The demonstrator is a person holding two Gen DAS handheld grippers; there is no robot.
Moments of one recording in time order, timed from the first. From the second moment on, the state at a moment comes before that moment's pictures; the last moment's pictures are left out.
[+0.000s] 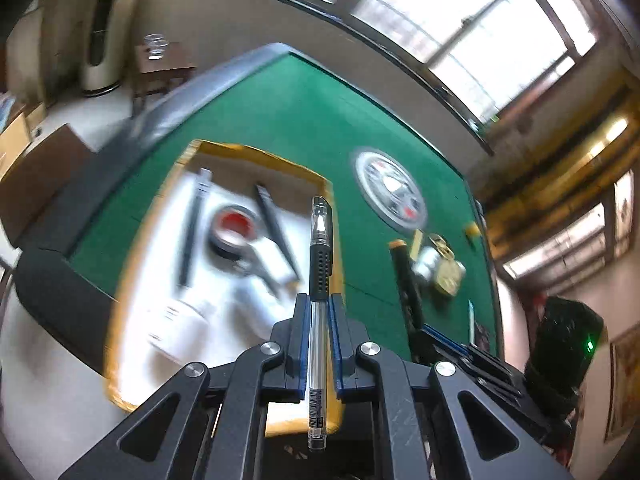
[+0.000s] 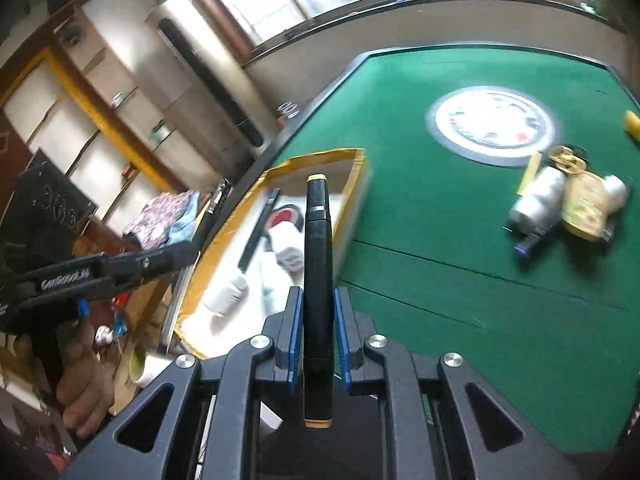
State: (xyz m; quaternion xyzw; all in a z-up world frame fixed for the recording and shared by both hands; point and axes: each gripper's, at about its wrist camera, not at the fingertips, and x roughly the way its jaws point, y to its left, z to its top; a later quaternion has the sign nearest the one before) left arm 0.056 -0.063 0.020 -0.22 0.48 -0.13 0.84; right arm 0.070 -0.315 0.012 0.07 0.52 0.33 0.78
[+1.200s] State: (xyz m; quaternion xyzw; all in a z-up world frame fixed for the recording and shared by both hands) left arm 0.169 -0.016 -0.077 -0.25 0.54 -0.06 0.80; right arm 0.165 -0.189 -0.068 -0.05 0.60 0.25 0.76
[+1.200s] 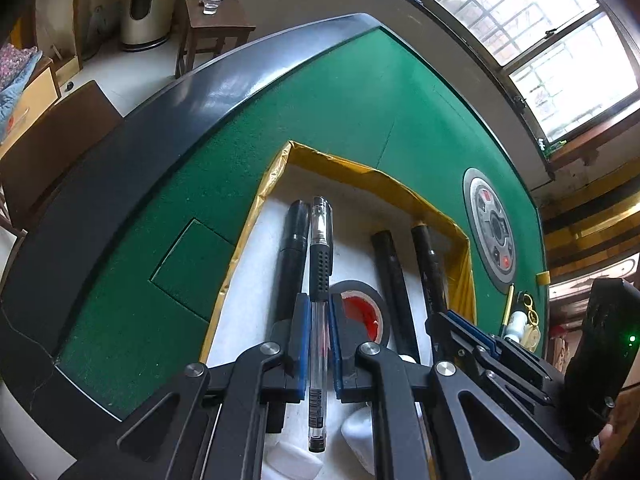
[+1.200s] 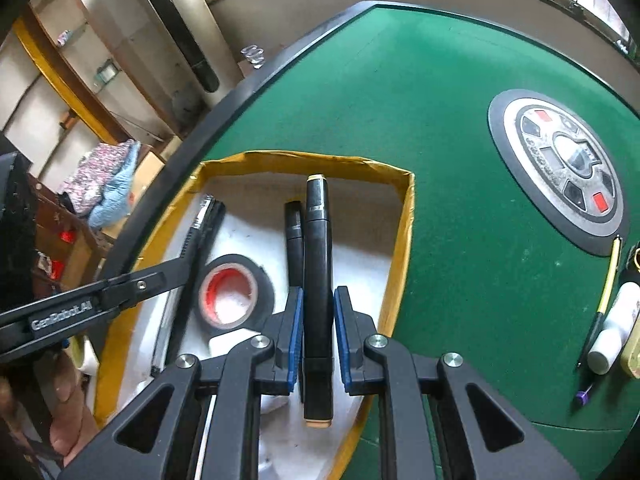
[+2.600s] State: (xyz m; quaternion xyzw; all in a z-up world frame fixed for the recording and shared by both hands) left arm 0.080 -0.179 -0.003 -0.15 0.48 -0.16 0.85; right arm 0.087 -0.408 0.001 0.12 0.50 0.25 0.82
